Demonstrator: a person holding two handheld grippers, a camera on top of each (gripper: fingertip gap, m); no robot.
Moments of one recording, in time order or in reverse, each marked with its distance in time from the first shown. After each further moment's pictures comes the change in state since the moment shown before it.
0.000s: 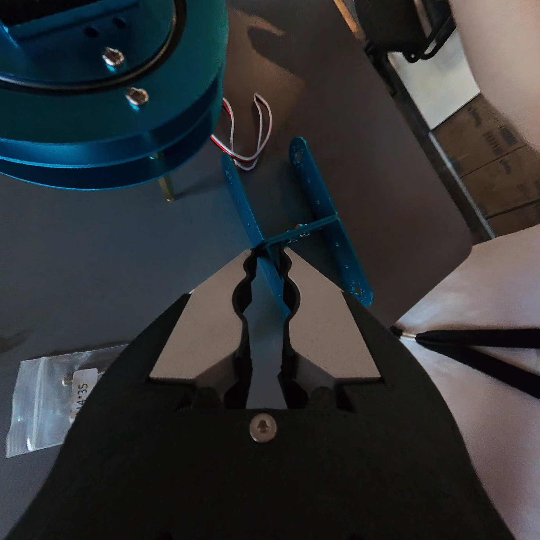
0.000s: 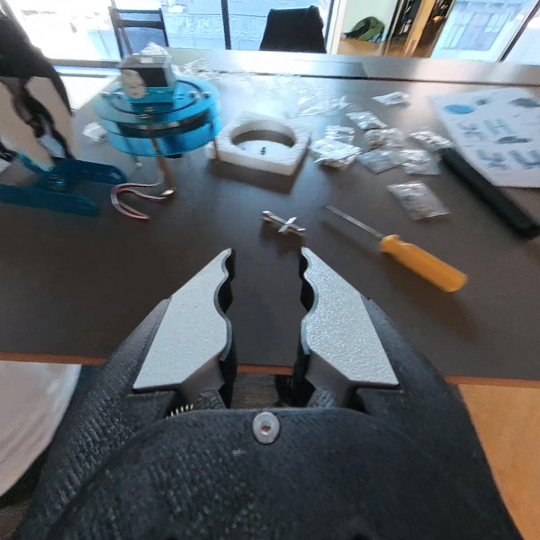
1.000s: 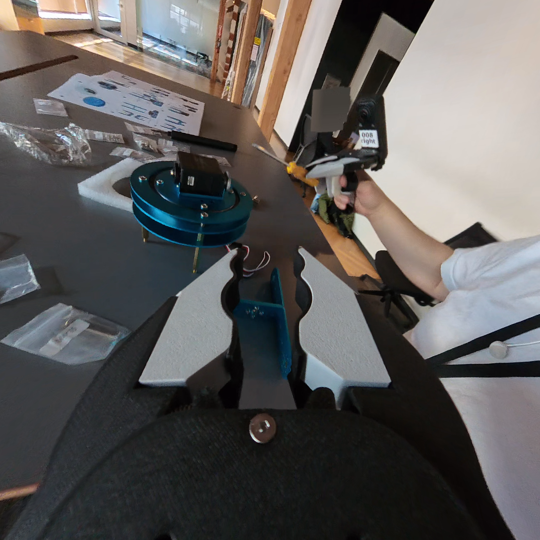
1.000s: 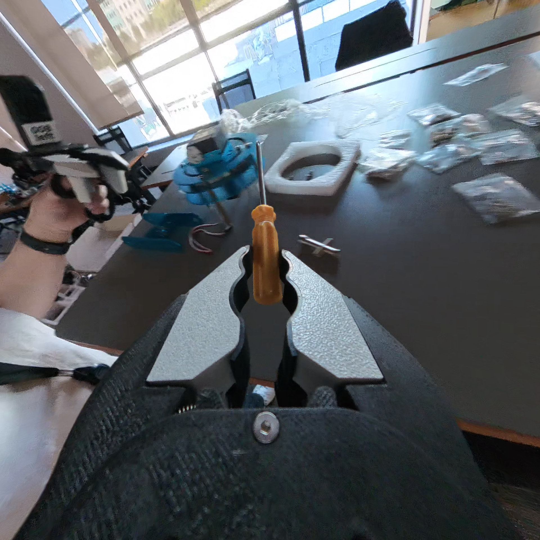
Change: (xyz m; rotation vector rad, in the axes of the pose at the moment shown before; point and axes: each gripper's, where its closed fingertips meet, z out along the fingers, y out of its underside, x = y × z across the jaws) left arm 0.032 -0.059 -0.079 0.758 -0.260 -0.206; right arm -0.006 -0.026 -0.006 0.059 -0.313 0.259
